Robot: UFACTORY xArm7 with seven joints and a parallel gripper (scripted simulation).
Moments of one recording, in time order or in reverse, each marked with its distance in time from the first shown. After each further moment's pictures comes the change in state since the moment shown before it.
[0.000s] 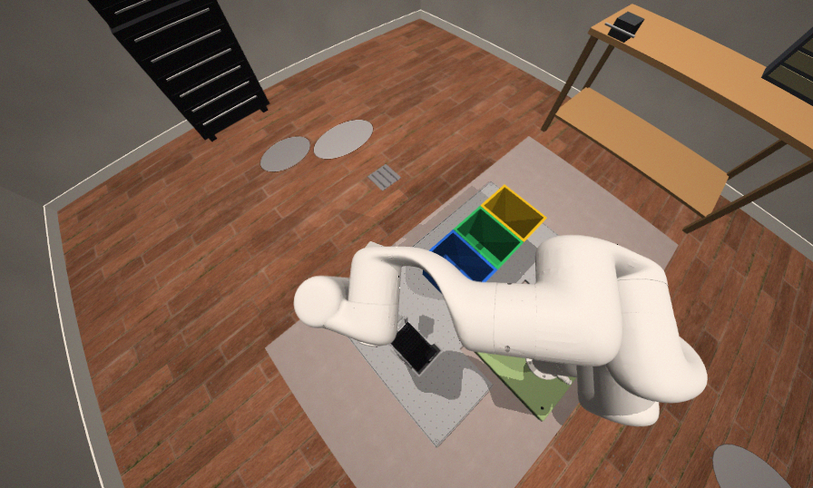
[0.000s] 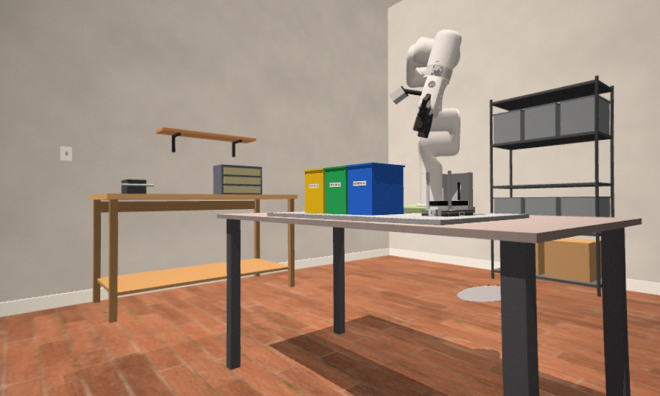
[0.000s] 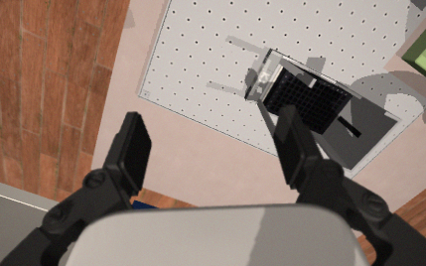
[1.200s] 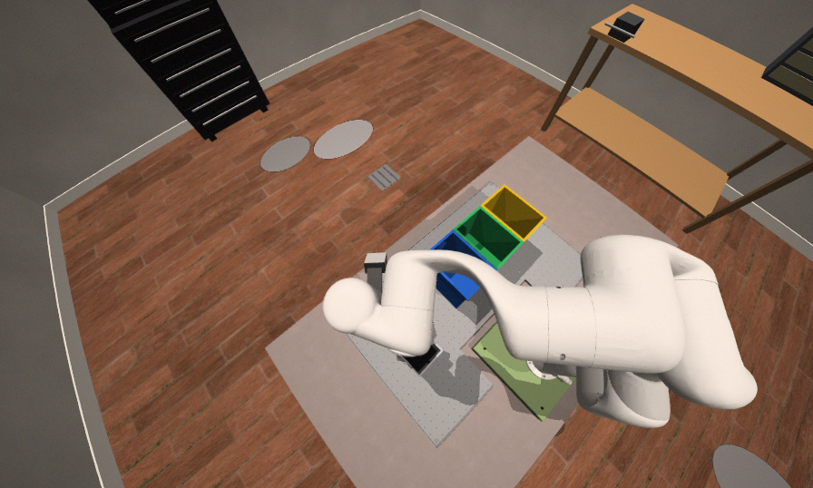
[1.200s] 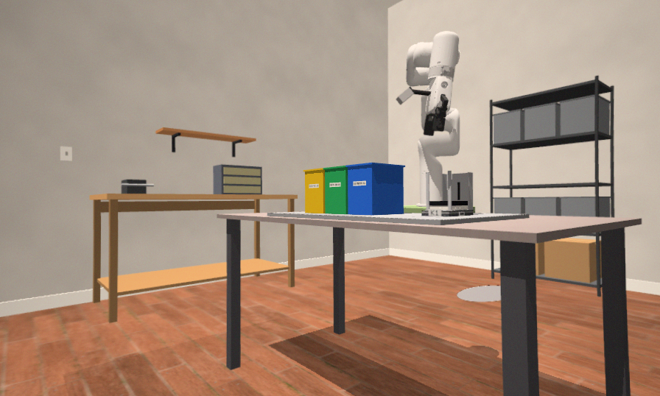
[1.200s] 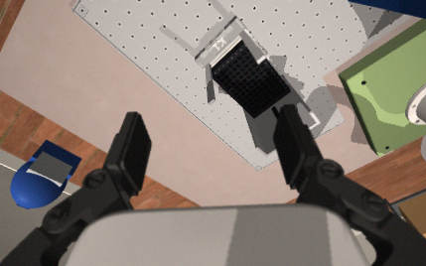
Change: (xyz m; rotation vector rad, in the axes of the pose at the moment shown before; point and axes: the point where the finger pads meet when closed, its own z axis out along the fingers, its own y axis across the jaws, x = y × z) arm -0.025 0.053 -0.020 0.019 -0.148 -0.407
